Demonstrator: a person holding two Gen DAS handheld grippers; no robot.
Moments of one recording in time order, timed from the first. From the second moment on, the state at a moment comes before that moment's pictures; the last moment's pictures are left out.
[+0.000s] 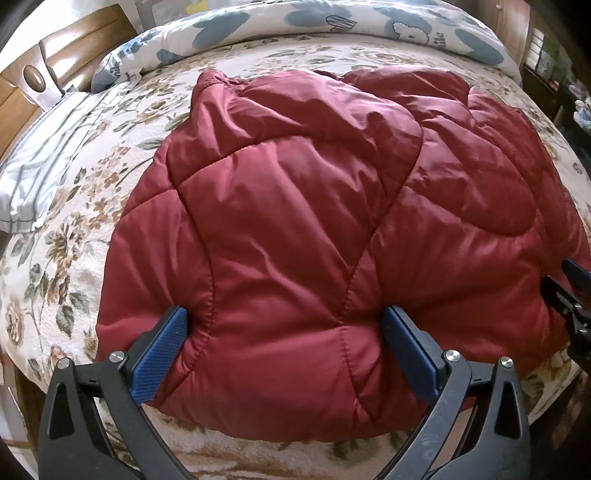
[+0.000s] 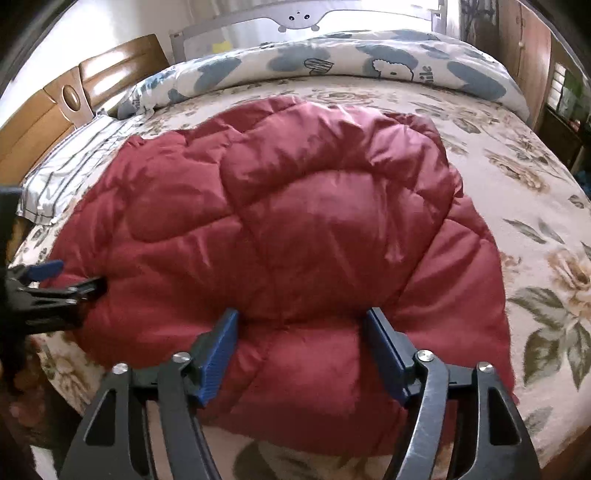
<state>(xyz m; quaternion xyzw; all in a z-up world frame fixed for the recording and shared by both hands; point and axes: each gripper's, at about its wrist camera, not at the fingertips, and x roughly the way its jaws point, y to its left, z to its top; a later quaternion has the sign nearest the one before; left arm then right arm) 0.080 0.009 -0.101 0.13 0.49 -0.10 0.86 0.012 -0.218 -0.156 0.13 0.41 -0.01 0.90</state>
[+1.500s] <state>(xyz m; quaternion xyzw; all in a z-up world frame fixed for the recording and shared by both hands) -0.008 0.041 -0.034 0.12 0.48 -0.10 0.86 -0.077 -0.168 -0.054 0.10 0.40 0.04 0.91</state>
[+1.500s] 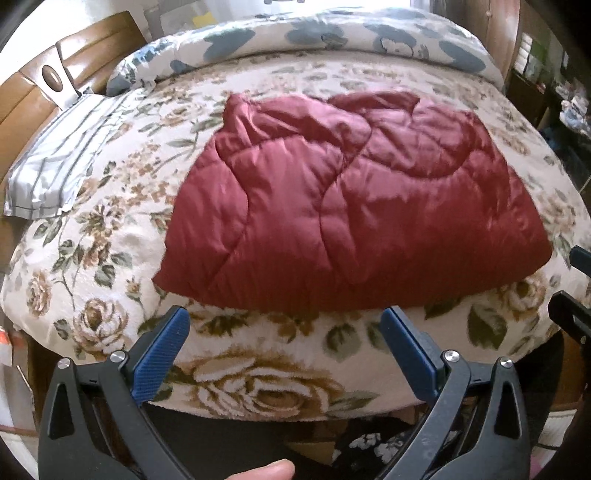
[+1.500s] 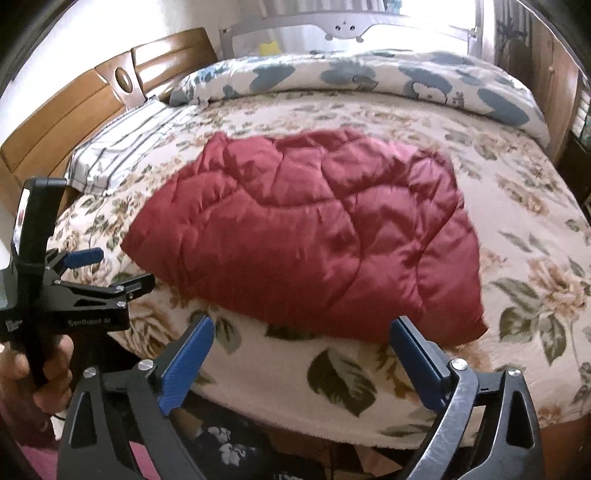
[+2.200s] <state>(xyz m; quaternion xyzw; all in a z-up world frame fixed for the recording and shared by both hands) 0.006 0.024 -0.037 0.12 0.48 -0.11 0.86 -0.041 -0.180 -0.081 0.12 0.43 0.02 0.89</state>
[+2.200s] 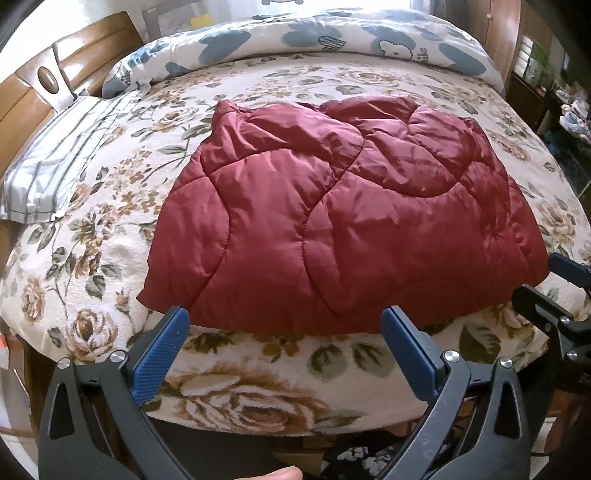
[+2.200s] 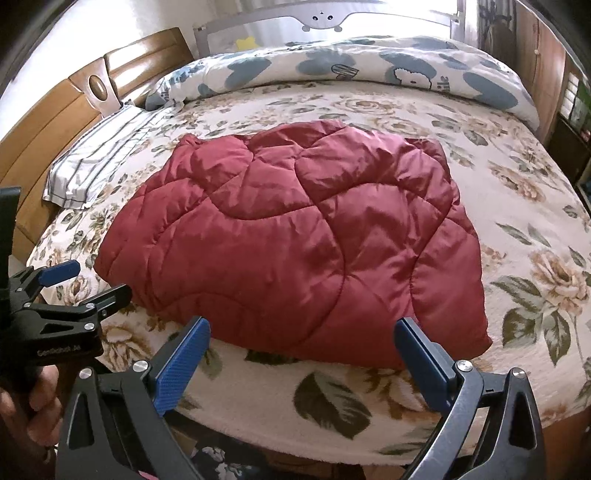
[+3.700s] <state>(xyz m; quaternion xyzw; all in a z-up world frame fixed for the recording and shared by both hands) 0.014 0.023 -0.037 0.12 0.48 -0.11 0.86 -0.032 -0.186 -0.079 0.13 0.43 0.02 0.89</state>
